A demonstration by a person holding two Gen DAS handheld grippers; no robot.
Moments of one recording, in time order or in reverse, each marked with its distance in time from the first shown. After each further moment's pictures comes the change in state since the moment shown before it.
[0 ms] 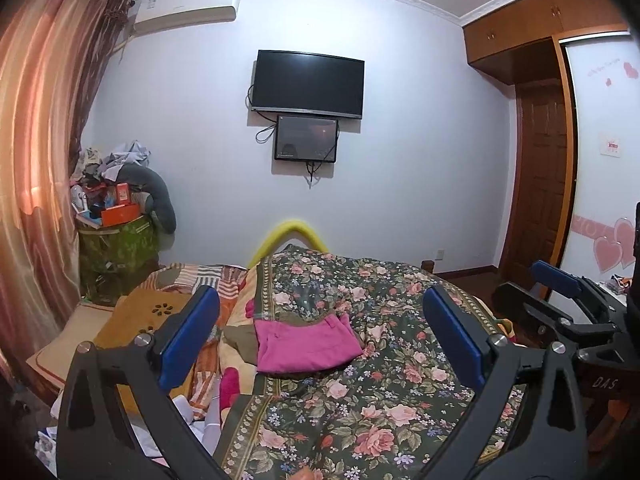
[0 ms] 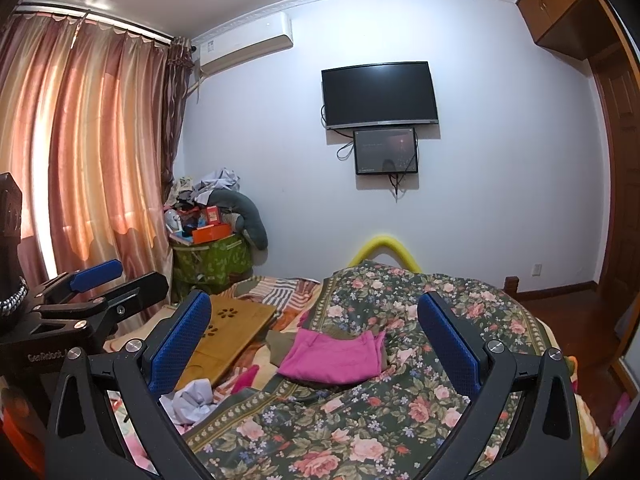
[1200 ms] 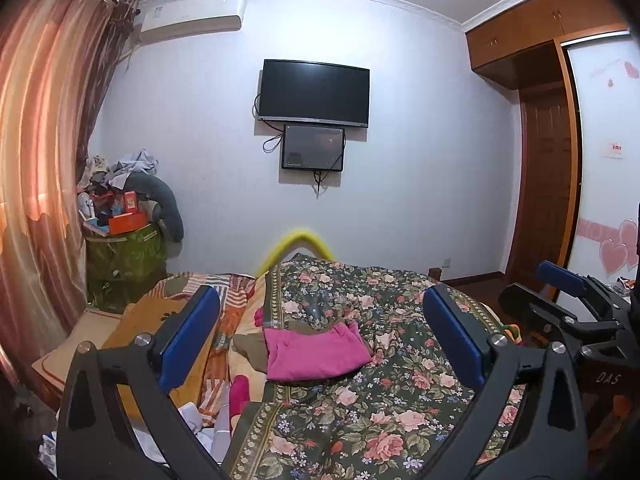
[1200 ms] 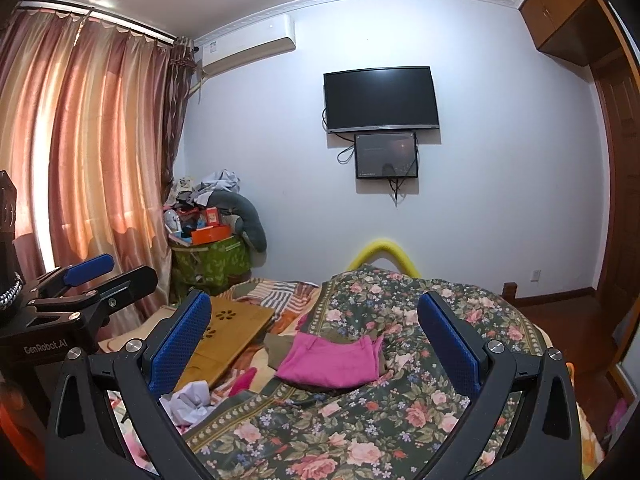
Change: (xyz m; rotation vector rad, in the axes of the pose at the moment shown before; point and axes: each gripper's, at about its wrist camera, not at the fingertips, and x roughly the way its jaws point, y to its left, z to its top) left arm -0.007 0.003 0.003 0.007 -0.034 0.024; right arm -0.001 -0.003 0.002 -0.016 -0.012 0.005
